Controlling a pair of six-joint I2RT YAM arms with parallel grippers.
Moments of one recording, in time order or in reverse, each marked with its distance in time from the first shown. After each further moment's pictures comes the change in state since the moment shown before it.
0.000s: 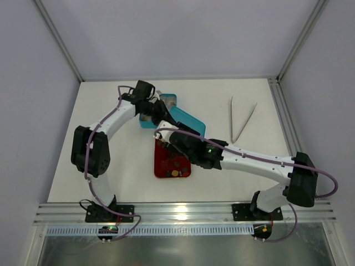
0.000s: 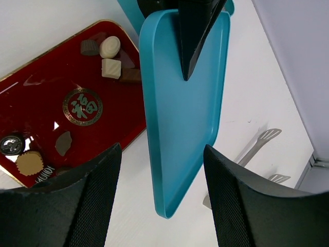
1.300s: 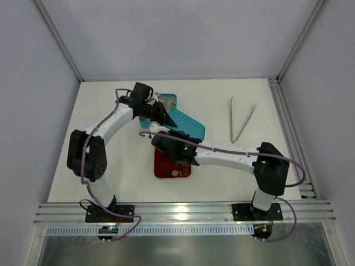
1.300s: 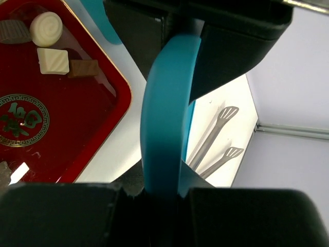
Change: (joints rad) left arm 0.003 -0.071 -0.069 0.021 0.020 -0.035; right arm 0.004 0.294 0.129 0.002 0.291 -0.053
